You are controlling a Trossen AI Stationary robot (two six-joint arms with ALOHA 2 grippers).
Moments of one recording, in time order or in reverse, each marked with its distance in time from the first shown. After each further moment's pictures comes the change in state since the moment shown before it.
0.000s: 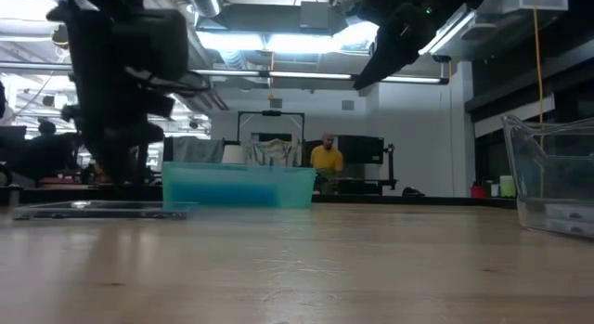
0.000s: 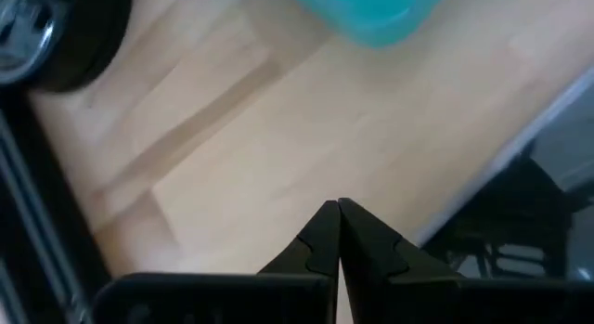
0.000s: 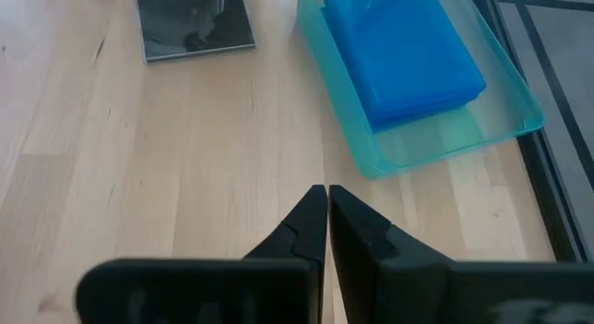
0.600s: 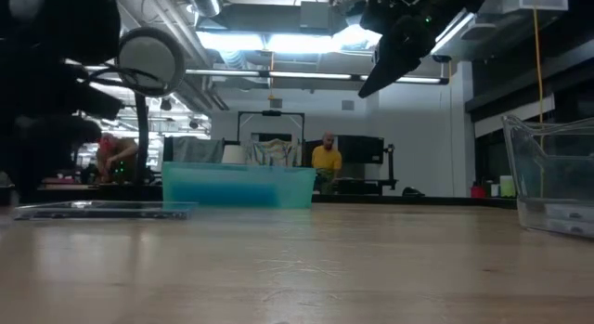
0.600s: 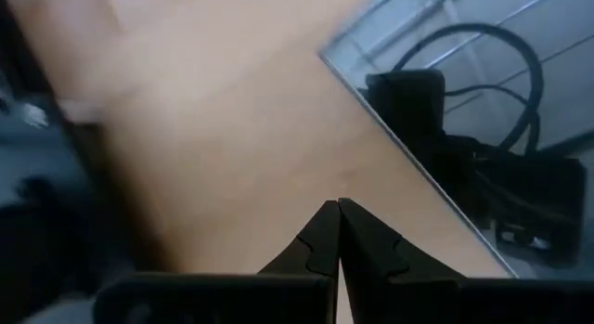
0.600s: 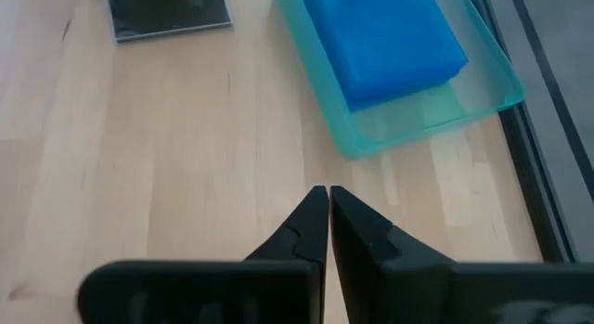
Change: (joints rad) left arm -0.330 0.051 0.006 -0.107 0.244 -0.472; right arm -0.046 0.000 0.000 -0.037 0.000 -0.026
